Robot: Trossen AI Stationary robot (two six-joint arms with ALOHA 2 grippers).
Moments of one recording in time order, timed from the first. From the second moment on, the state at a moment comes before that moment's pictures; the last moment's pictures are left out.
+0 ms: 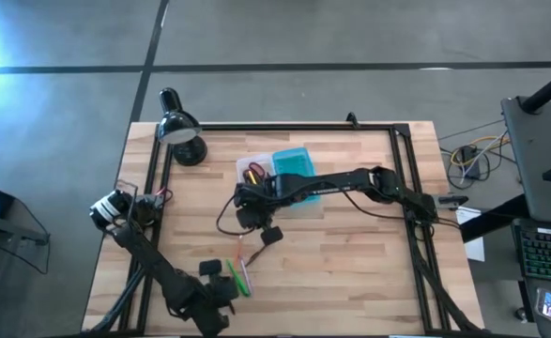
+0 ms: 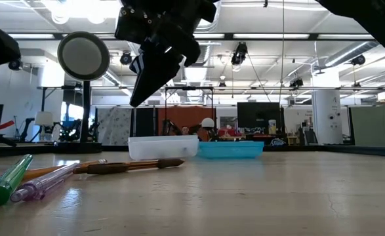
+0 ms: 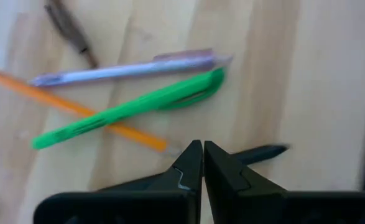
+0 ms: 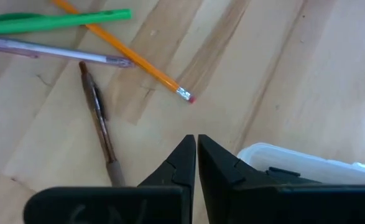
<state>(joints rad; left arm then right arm) -0.84 1.84 1.26 -0.72 -0.35 -1.02 0.04 2.31 2.09 -0.87 -0.15 -0.39</state>
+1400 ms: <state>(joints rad) -0.83 1.83 1.23 -0.71 -0.30 -0.94 0.05 2.48 2.19 -0.75 -0.27 -1.00</state>
